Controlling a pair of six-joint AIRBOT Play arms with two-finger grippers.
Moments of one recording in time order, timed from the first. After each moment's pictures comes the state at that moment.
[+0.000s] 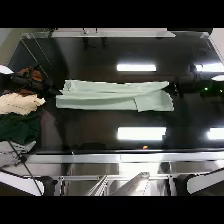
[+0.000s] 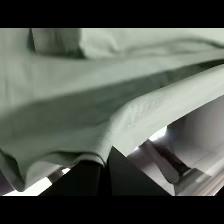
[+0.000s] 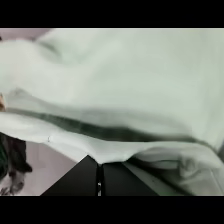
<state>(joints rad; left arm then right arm) 0.25 -1.79 1.53 0.82 -1.42 -1.22 -0.33 -1.80 1.37 -0.51 1.23 1.09</state>
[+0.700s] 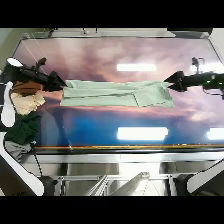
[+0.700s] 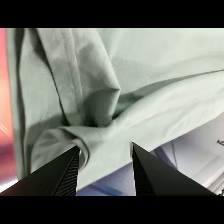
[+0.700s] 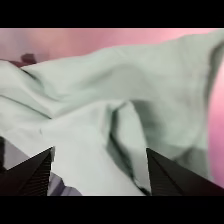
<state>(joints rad) 0.25 -2.12 2.01 0.82 -1.56 -1.38 -0.39 -1.97 1.66 -0.60 1.34 1.09</state>
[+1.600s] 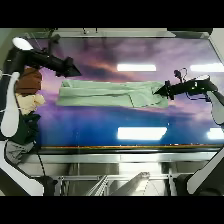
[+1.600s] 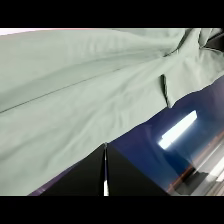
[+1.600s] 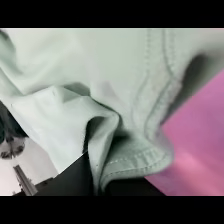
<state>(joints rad) -0.06 -1.92 1.93 0.81 -1.40 -1.32 -0.27 -2.14 1.67 -0.56 1.44 1.12</state>
